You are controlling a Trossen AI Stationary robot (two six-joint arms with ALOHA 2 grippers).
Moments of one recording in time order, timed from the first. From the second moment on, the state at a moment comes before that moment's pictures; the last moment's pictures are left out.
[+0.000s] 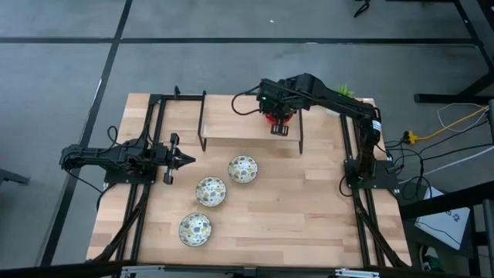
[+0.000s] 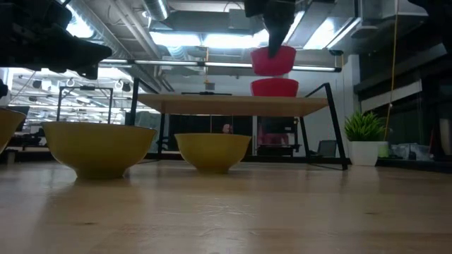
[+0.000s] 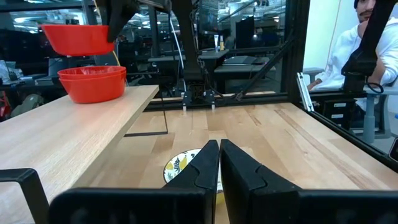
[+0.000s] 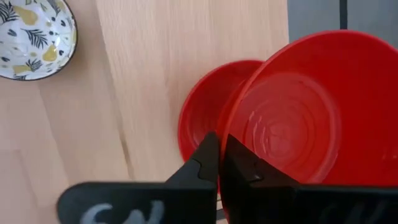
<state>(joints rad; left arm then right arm) -0.02 0.00 0.01 0.03 -0.01 0.05 -0.27 1.86 2.17 -1.54 0.29 -0.17</state>
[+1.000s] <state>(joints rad) -0.02 0.00 0.01 0.03 -0.01 0.05 -0.27 1.61 1.74 -1.24 0.21 -0.34</state>
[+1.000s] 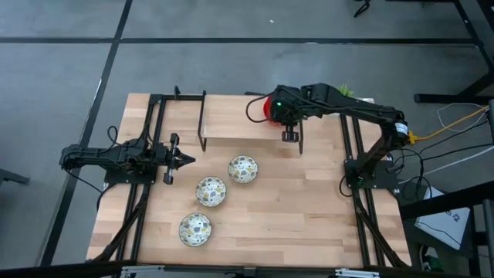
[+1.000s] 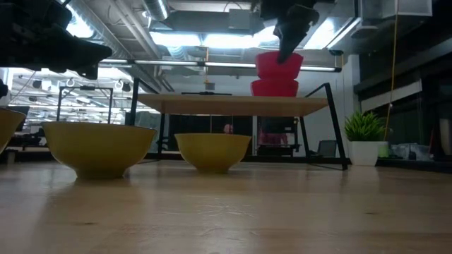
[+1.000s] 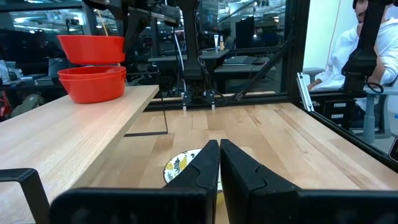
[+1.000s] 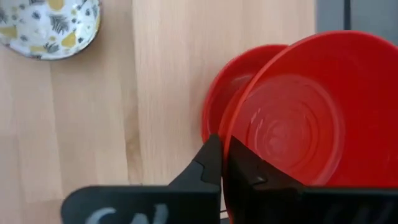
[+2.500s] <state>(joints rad) -0.02 0.00 0.01 0.03 -0.01 0.05 -0.29 1.65 1.74 -1.24 0.21 -0.40</state>
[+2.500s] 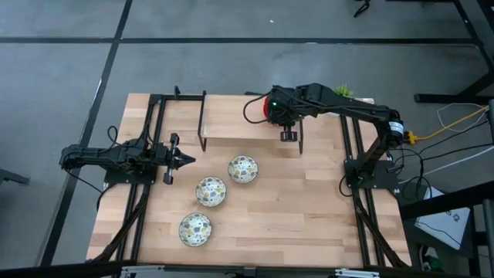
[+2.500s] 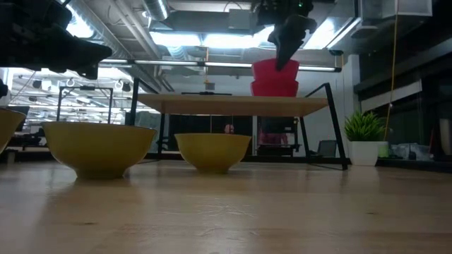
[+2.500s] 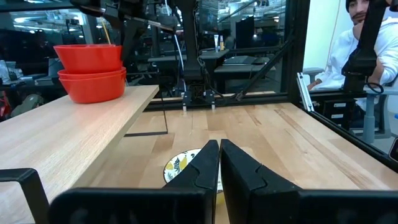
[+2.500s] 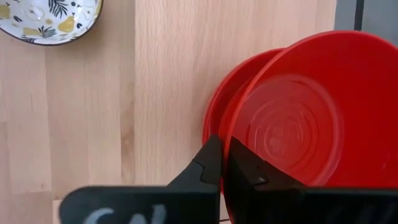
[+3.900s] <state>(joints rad) -0.02 0.00 0.01 0.03 -0.01 0.05 -0.30 1.67 1.74 -1.22 0.20 -0.35</state>
